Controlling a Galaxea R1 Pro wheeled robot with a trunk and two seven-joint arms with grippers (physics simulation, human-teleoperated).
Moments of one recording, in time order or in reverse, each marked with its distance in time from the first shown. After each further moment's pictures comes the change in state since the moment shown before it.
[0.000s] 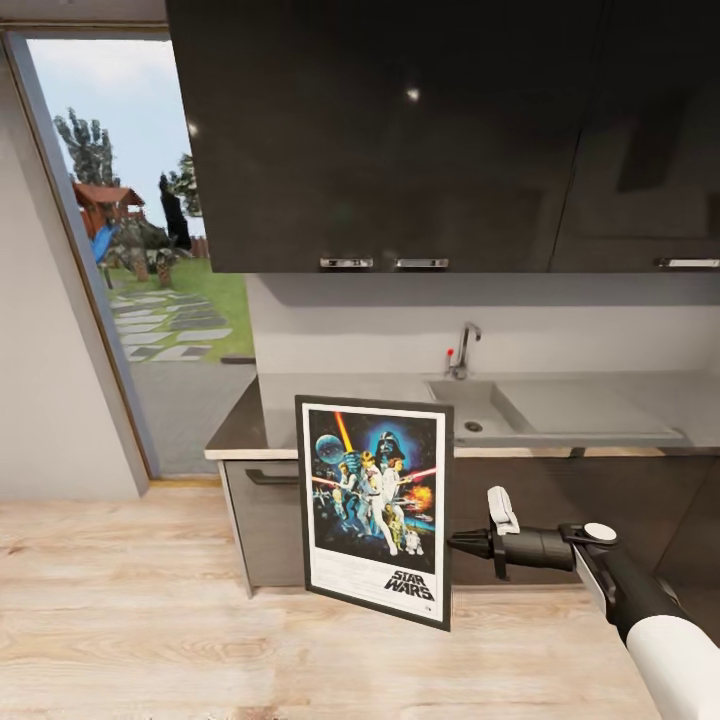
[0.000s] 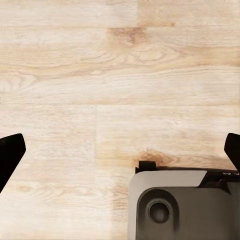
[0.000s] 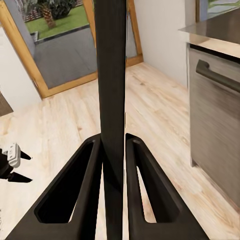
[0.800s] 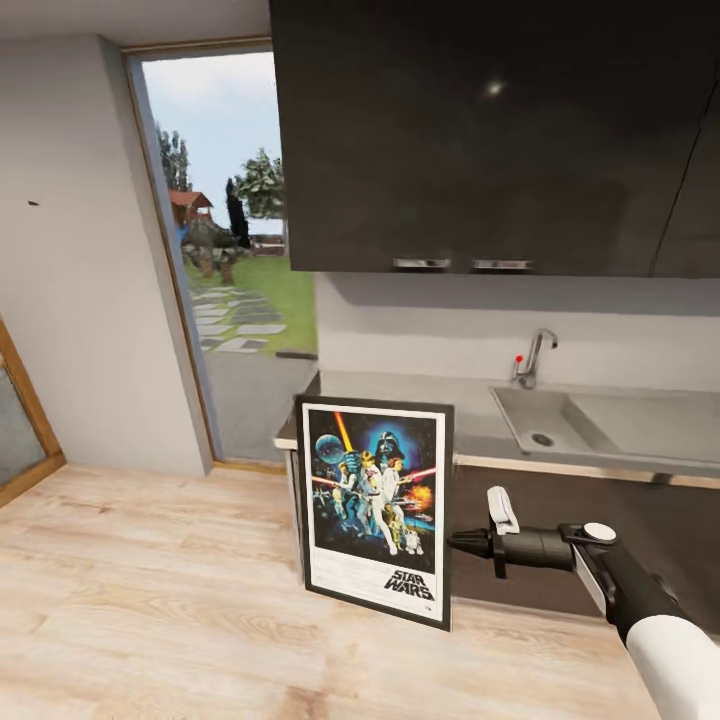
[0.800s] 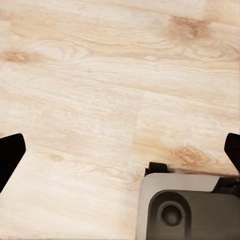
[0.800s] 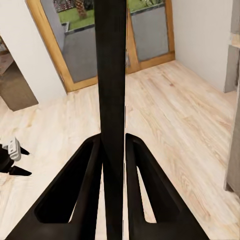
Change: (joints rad) left arm 0.000 0.022 0.061 0.003 0.000 0.000 -0.002; right arm 0.000 0.001 0.000 0.000 0.000 0.001 -0.003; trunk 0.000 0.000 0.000
